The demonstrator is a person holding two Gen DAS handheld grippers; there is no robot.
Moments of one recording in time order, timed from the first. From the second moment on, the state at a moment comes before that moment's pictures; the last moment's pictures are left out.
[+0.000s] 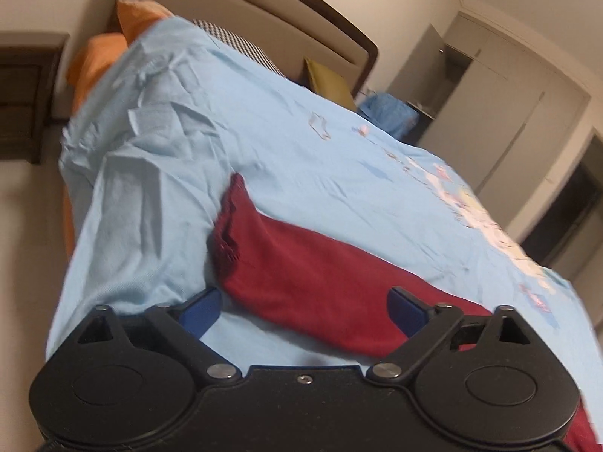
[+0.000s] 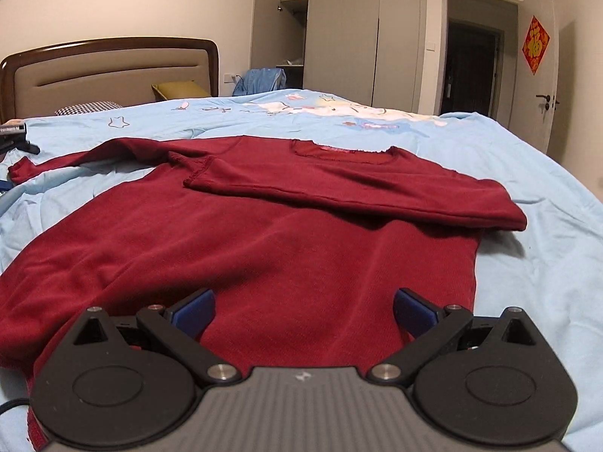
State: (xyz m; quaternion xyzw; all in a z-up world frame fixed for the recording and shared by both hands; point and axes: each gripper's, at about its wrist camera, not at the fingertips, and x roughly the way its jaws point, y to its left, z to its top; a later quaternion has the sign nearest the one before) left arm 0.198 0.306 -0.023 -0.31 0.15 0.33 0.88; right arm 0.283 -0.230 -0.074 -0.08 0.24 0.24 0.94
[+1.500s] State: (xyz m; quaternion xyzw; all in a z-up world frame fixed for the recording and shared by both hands) left arm 0.349 0.042 0.115 -0.12 0.01 -0.04 0.99; right arm 0.284 -0.250 -0.094 0.00 0.22 0.25 0.94
